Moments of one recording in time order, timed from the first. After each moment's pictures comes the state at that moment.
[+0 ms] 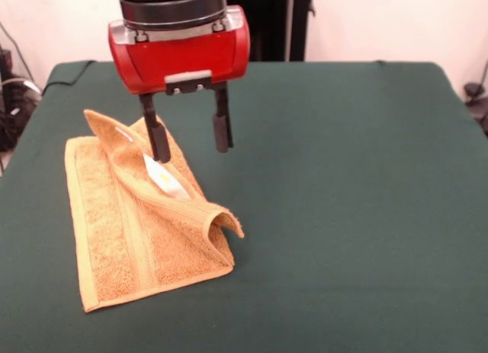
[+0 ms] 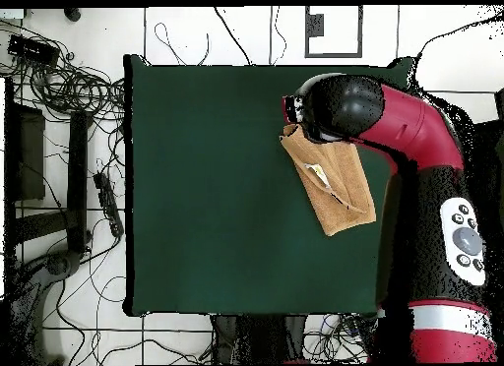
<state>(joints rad) -0.37 -0.55 0.15 1.18 0.00 0.83 1.23</state>
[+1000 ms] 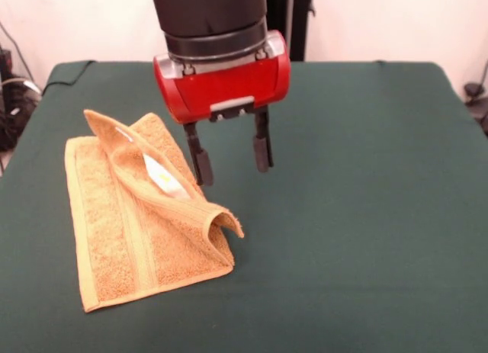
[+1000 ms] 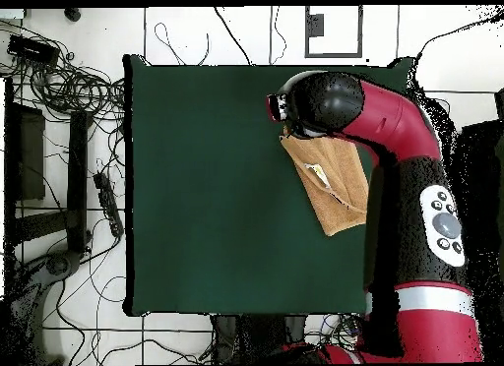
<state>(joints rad) -0.35 -0.50 0.20 1.15 -0.01 0.83 1.23</state>
